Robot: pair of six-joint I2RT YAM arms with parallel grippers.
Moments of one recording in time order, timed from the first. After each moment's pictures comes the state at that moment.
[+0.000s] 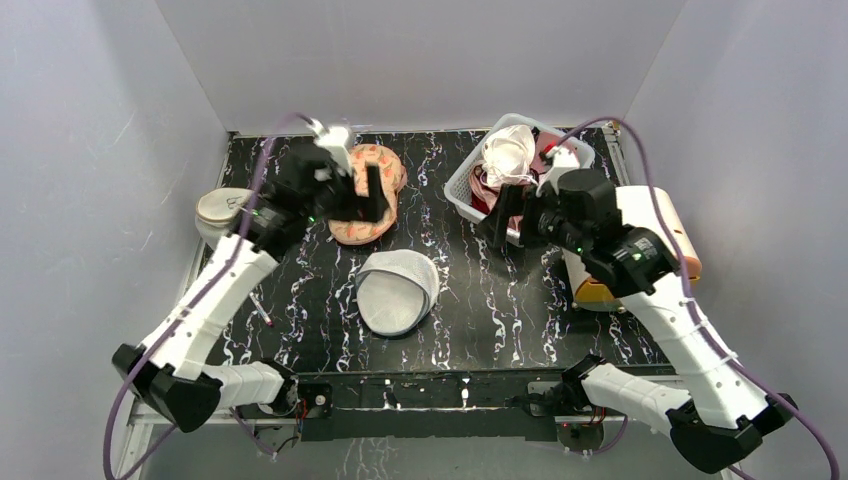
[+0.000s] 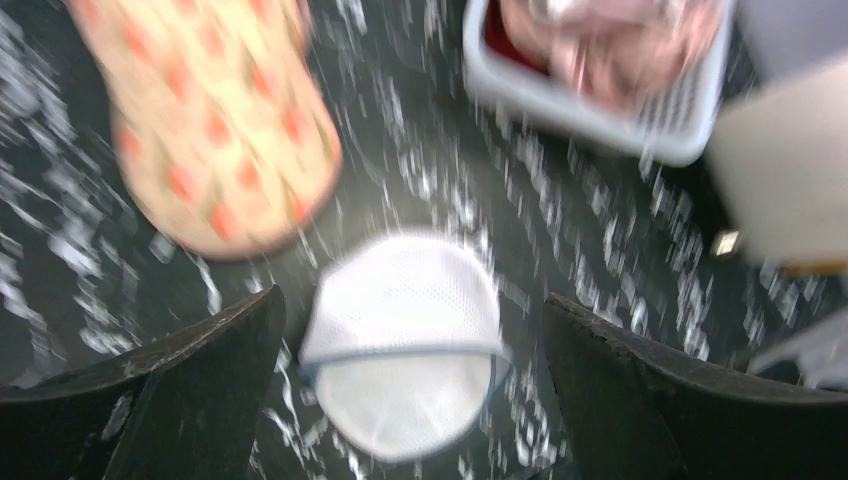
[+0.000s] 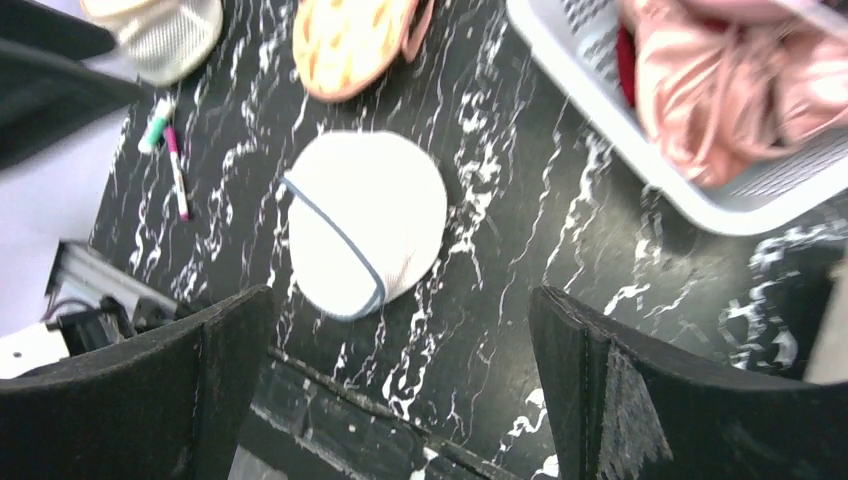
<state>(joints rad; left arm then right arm) -0.59 1.22 1.27 -0.71 0.01 -0.32 0.54 0.98 1.23 -0.78 -0.08 0.44</state>
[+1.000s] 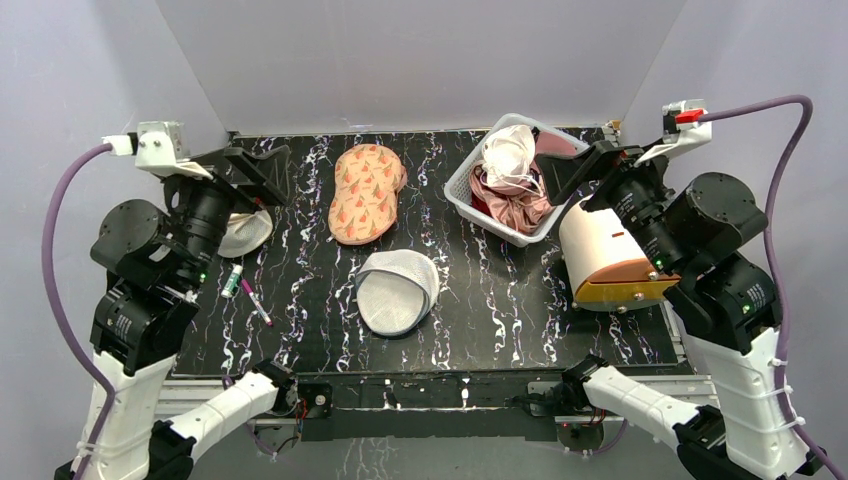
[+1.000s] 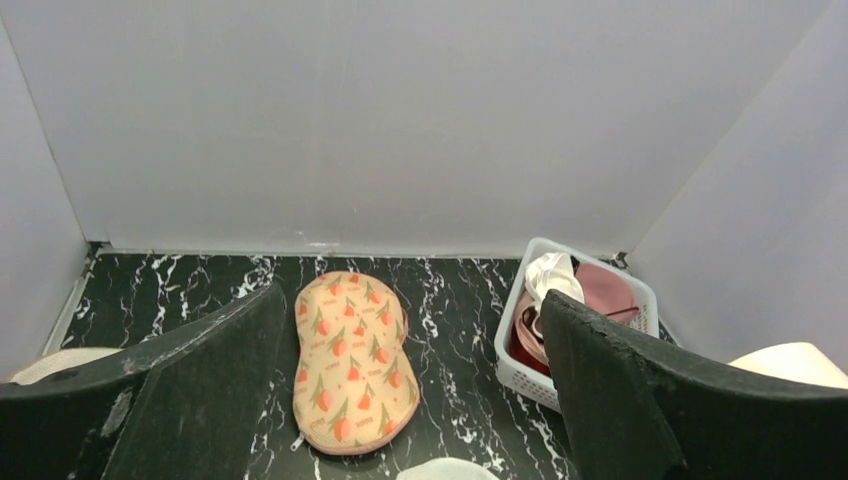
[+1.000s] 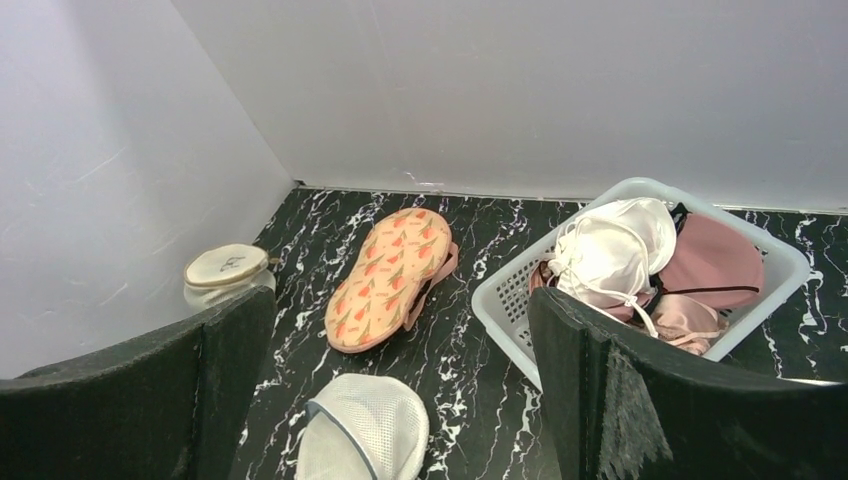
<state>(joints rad) -0.51 0.85 1.57 -0.61 -0.34 -0.19 0.54 0.90 1.65 -0.68 0.16 0.28</state>
